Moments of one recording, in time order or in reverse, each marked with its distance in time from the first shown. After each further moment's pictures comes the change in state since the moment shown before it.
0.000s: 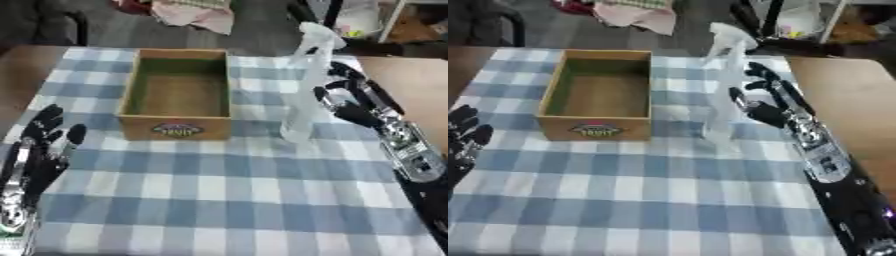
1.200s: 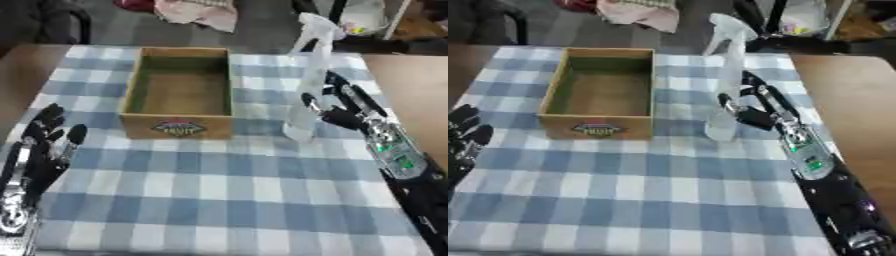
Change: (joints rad) left arm -0.007 -0.008 -0.004 0.000 0.000 -0.005 -0.006; right arm -0.032 0.022 0.012 0.068 0.016 -0.029 0.026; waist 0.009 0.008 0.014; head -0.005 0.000
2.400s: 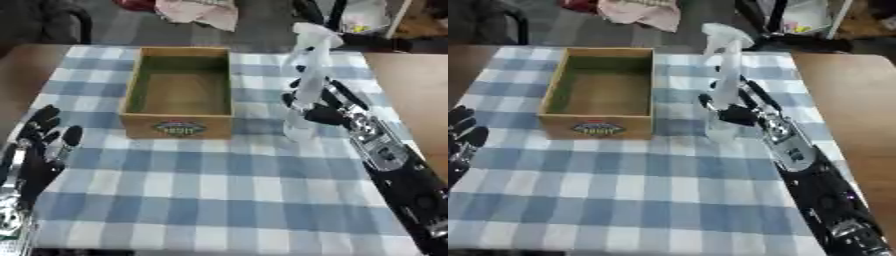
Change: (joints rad) left arm -0.003 -0.001 -0.001 0.000 0.001 -0.001 -0.008; right arm -0.044 0.040 0.013 0.031 -0.029 -0.010 0.037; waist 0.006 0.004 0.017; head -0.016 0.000
